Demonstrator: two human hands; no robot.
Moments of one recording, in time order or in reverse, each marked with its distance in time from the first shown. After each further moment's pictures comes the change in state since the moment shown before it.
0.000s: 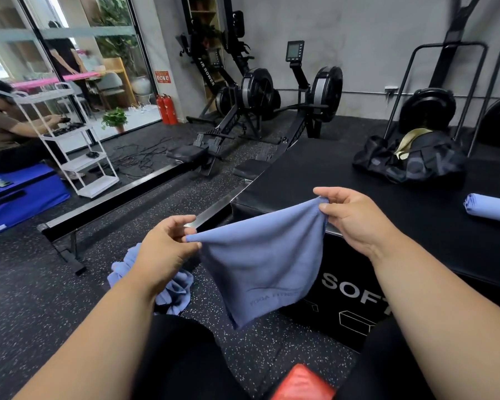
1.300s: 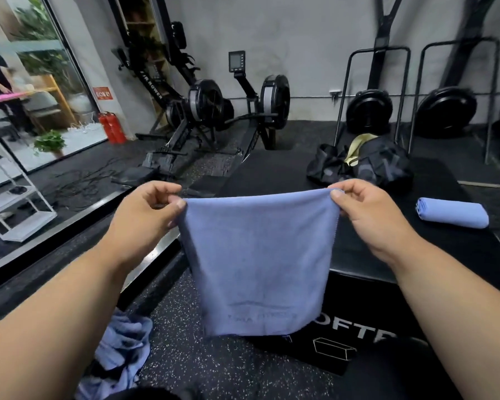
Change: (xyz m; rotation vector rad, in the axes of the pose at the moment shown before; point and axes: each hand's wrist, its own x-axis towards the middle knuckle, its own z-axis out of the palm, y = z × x) left_hand 0.137 0.084 0.108 0.061 -0.173 0.239; right_hand 0.048 -0.039 -0.113 -0.300 0.273 -0.196
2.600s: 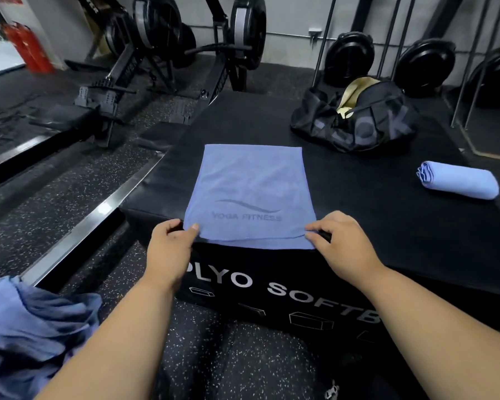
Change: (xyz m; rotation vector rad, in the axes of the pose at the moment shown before) left_hand 0.038 -0.245 0.137 -0.156 0.055 -0.519; right_hand 0.021 0.201 0.016 -0.820 -0.117 0.006
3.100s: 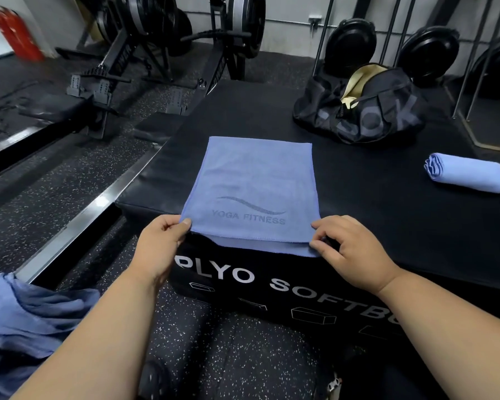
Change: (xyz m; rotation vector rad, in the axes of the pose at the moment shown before) left_hand 0.026 -0.009 -0.016 -0.186 -0.108 -0.010; right_hand -0.012 0.007 -0.004 -0.104 -0.058 -0.291
